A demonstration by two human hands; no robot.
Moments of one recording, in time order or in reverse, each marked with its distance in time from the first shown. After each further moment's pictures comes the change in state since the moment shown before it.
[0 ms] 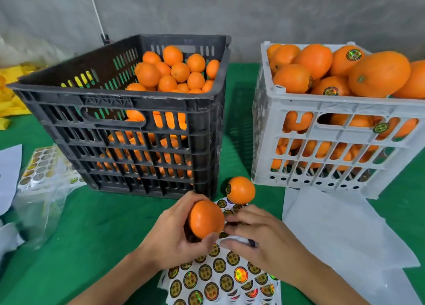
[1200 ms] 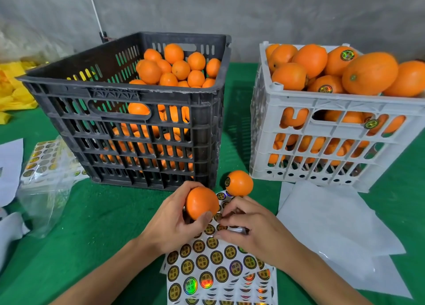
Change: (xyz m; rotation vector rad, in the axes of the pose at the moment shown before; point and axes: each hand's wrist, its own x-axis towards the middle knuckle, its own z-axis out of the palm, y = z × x) left_hand 0.000 -0.012 0.002 -0.093 0.029 -0.093; right_hand 0.004 -0.015 0.002 0.104 0.037 0.013
